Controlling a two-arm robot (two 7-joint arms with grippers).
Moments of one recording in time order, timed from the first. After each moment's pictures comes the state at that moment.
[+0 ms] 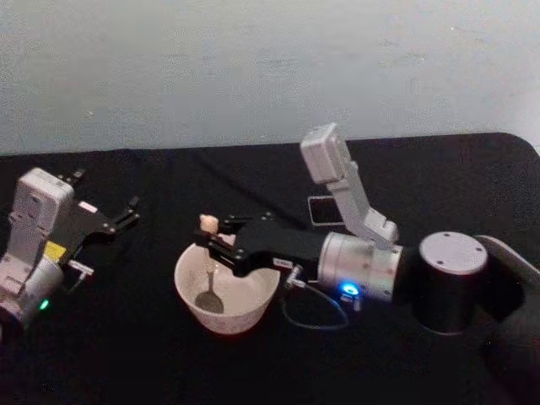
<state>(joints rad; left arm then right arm) -0.20 0.60 0.45 -1.41 -0.25 -0.12 0.03 0.41 0.38 -0.67 -1.47 0.56 0.21 0.55</state>
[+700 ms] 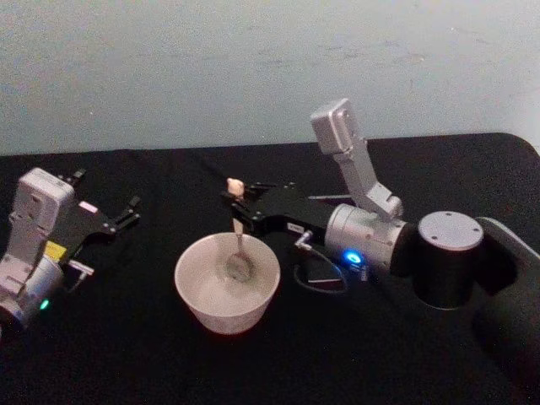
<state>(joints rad) -0.20 0.60 0.45 -1.41 -0.25 -0.12 0.03 0.47 0.30 -0.61 -1.34 0.49 0.20 0.46</state>
